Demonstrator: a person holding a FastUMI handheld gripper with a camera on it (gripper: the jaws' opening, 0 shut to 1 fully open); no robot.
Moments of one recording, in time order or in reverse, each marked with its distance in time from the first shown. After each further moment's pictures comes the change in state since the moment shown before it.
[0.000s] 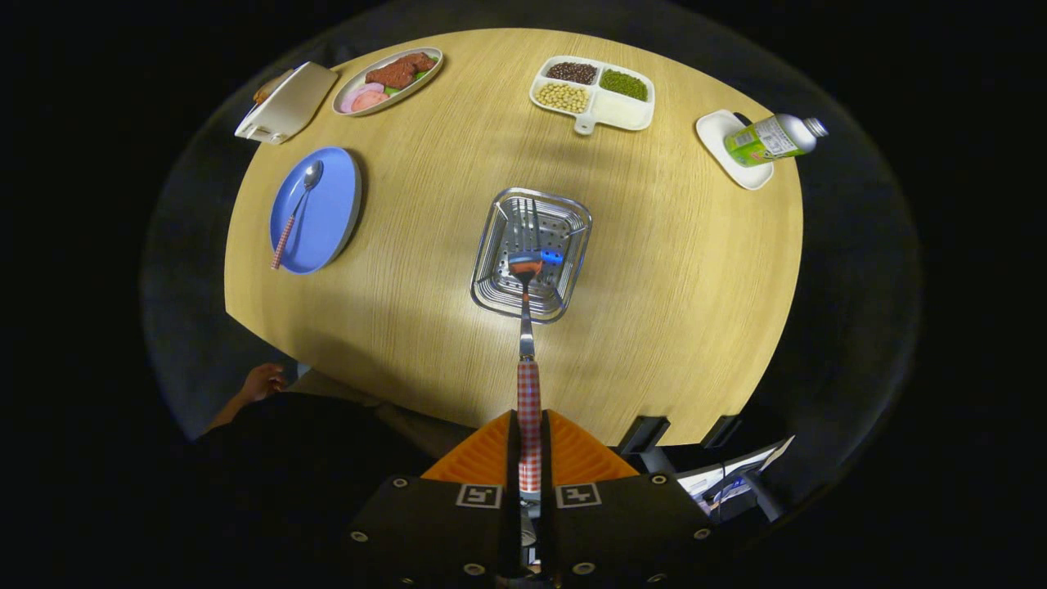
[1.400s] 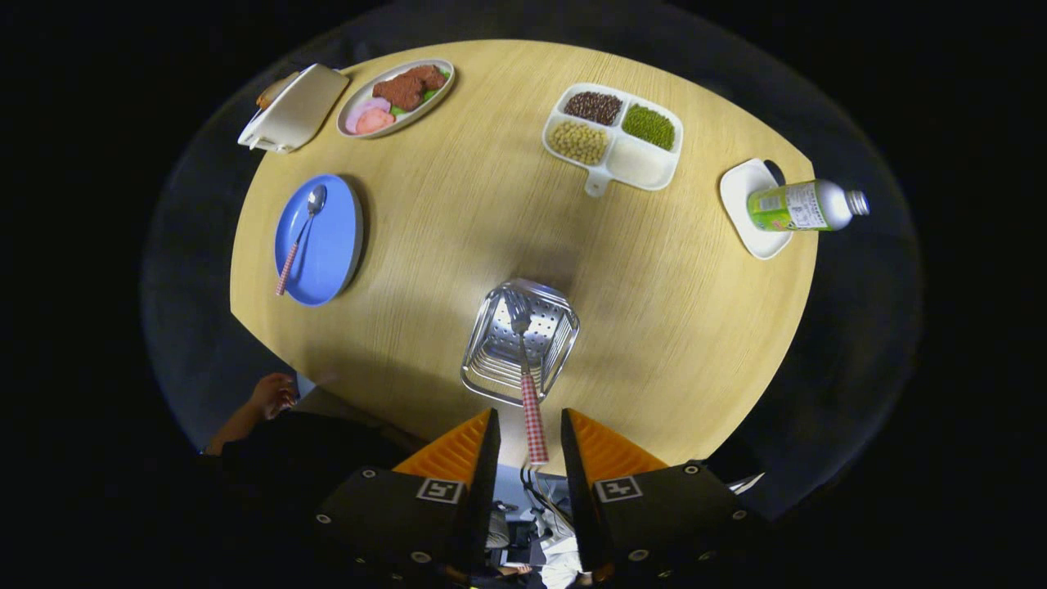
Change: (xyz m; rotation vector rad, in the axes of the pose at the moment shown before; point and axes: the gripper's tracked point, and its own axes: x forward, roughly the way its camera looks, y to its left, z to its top) arm -0.026 -0.006 0.083 -0.018 -0.138 0.034
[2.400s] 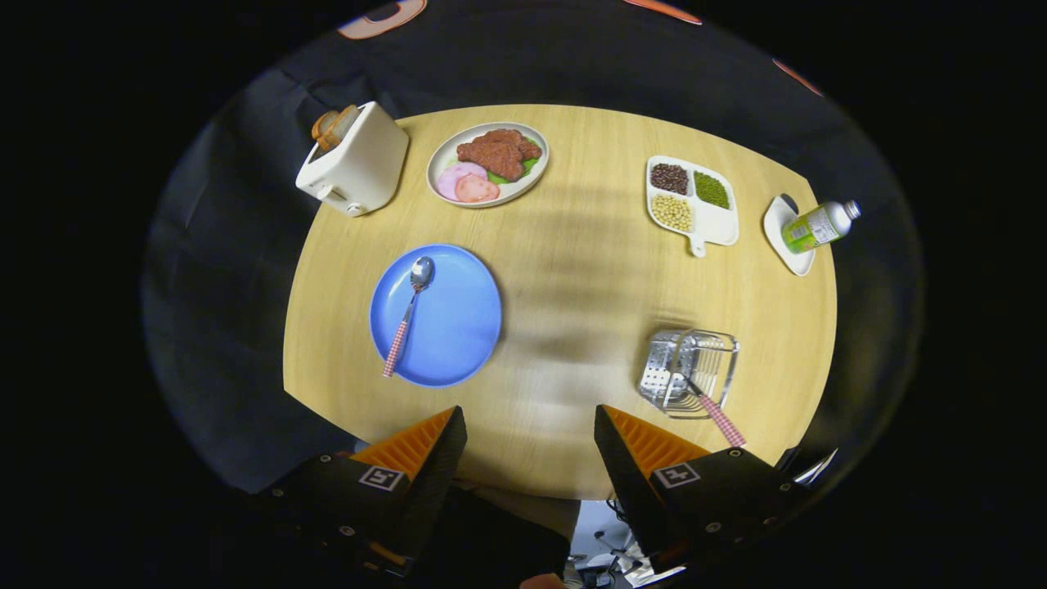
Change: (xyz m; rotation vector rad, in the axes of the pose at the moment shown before) arm -0.006 0.195 0.035 0.099 -0.232 0.074
